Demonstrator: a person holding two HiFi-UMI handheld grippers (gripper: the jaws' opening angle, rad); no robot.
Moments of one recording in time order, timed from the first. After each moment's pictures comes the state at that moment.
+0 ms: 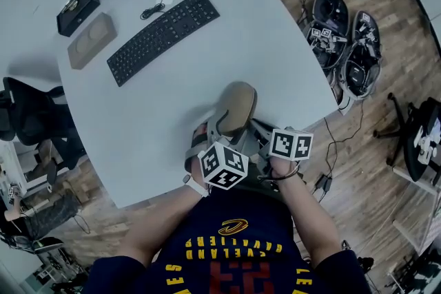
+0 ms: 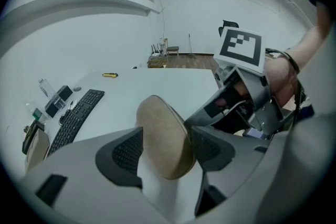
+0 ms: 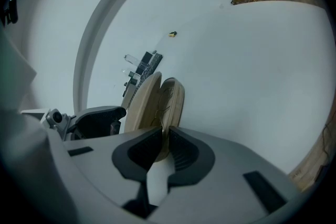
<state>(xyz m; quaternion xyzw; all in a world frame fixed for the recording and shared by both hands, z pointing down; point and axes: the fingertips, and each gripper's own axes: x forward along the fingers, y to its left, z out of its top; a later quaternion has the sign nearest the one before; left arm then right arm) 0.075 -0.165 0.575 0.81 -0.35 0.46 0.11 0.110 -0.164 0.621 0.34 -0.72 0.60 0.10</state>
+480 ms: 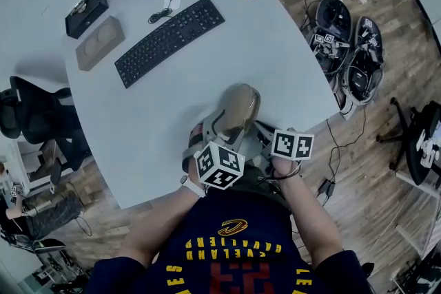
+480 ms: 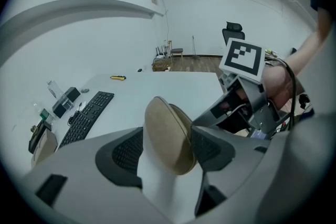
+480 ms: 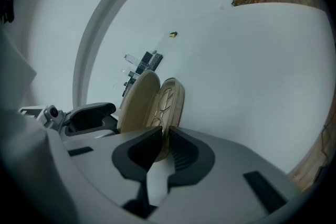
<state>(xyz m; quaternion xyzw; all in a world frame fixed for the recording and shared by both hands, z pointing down) 0.054 -0.171 0.555 0.81 -0.37 0.45 0.10 0.108 -0.164 0.622 0.35 -0.72 0.59 0.11</state>
